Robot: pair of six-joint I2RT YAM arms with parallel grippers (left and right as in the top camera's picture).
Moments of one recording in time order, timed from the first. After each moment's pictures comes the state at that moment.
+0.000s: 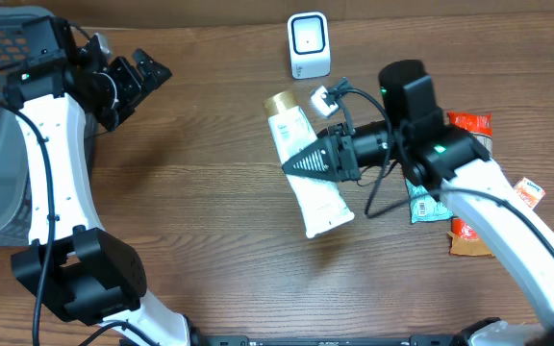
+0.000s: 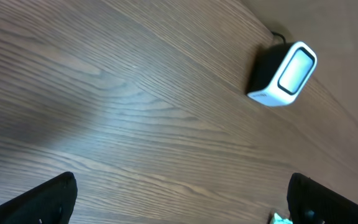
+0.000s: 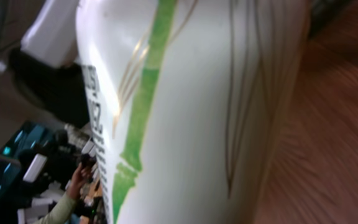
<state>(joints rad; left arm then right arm) 0.30 1.84 1.84 -1.09 0.45 -0.36 0.45 1.50 1.25 -0.28 -1.28 0.37</state>
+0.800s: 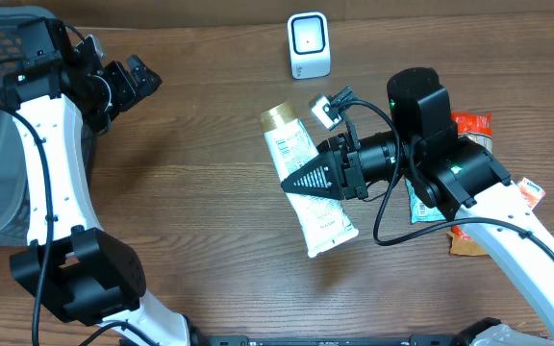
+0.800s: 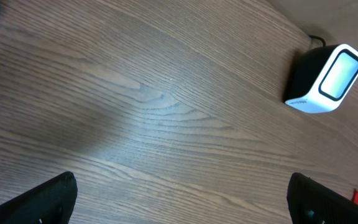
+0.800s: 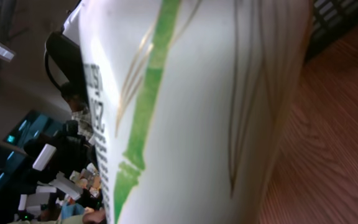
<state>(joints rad) 0.32 1.84 1.84 -1.09 0.33 -0.27 0.50 1.40 1.25 -0.32 -1.26 0.41</state>
